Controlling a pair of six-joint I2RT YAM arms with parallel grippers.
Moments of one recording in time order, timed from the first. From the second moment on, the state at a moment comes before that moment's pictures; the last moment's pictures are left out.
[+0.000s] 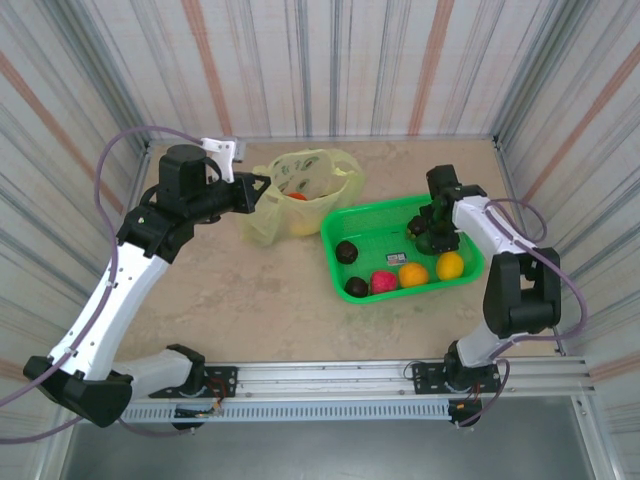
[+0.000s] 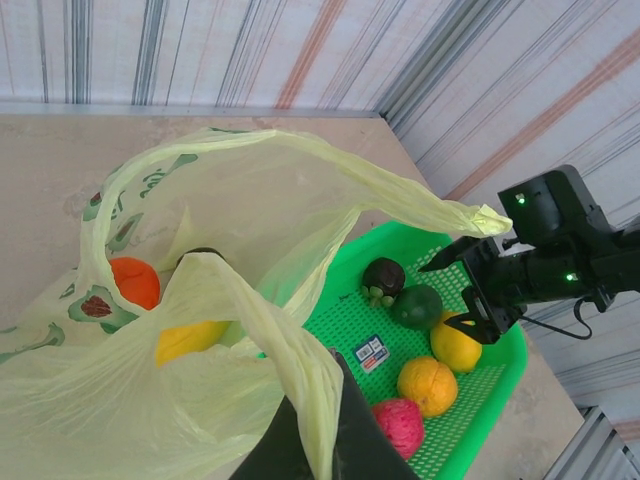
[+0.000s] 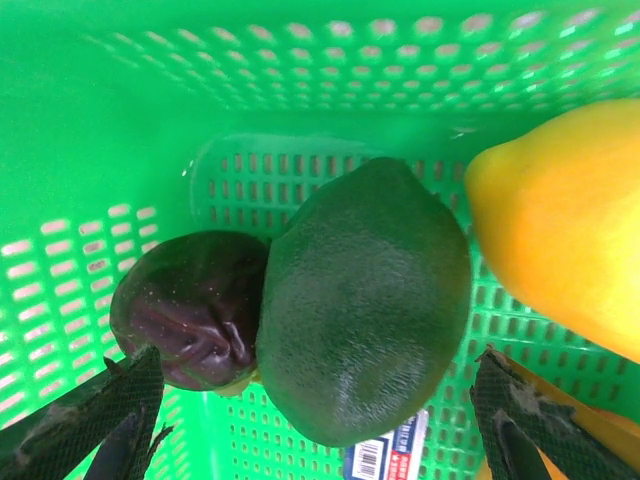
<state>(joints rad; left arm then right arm) -0.43 1.15 1.36 -0.64 0.31 -0.38 0.14 1.60 1.16 -0.83 0.14 1.51</state>
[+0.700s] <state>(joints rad) -0.43 1.15 1.37 -0.66 0.29 -0.38 0.10 1.70 1.08 -0.68 0.05 1.51</state>
